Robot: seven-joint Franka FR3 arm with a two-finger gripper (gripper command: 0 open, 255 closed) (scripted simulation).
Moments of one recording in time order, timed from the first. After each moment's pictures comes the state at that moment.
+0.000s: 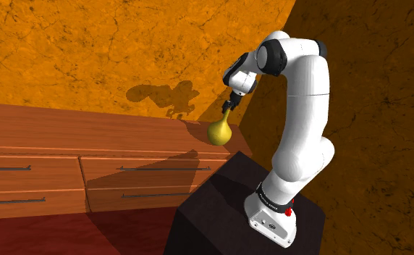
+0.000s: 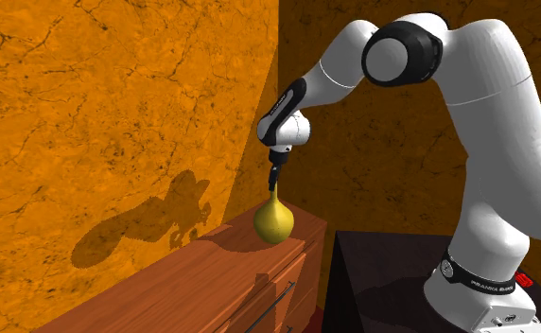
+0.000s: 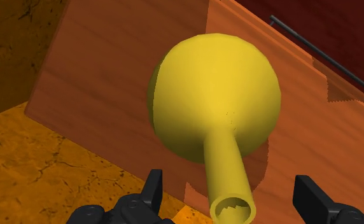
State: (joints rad) arm -0.31 0.55 -0.46 -1.94 0.54 2.50 -0.99
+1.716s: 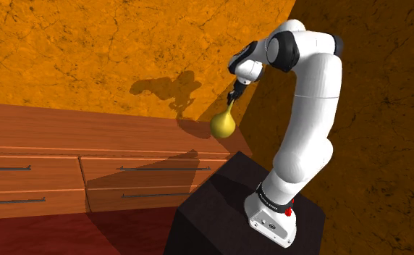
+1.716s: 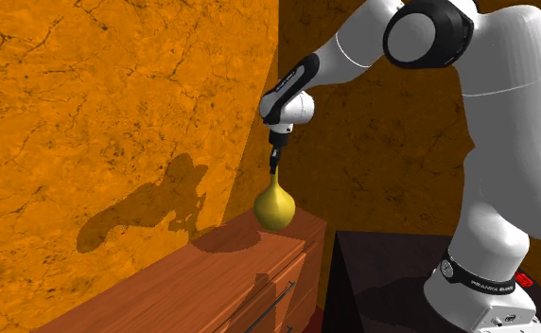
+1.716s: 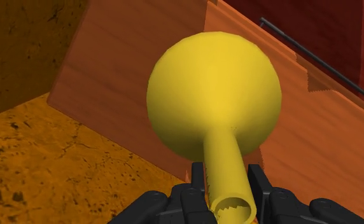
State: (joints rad) arm -0.25 0.42 -0.54 -1.94 0.43 2.37 -0.91
